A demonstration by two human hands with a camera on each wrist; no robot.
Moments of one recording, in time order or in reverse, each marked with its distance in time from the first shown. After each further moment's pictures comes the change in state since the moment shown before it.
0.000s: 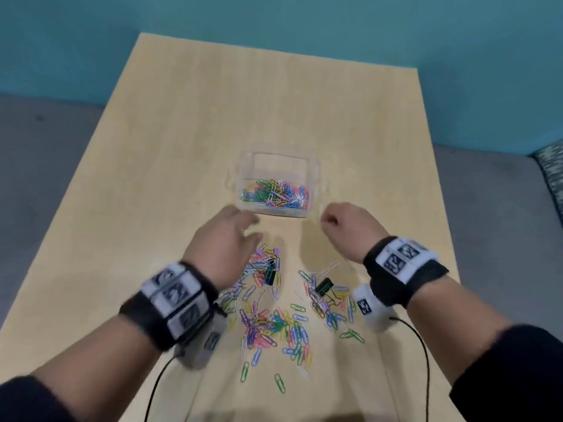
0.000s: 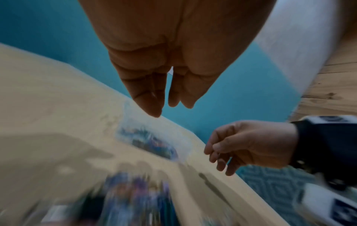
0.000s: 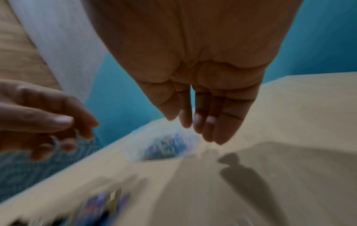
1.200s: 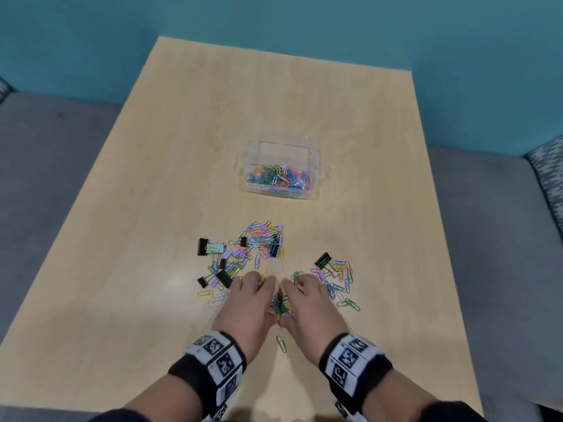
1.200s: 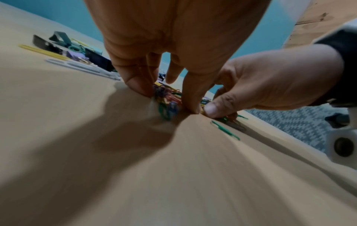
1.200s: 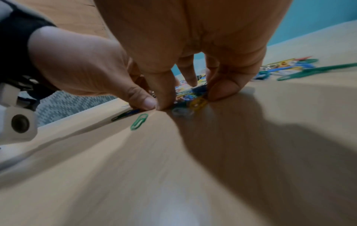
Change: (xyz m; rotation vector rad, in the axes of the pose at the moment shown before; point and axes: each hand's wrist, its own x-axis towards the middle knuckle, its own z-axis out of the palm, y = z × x) left_hand -0.132 0.000 0.097 0.192 -0.238 -0.003; right_hand -0.151 -0.031 0.137 -0.062 -0.066 -0.117
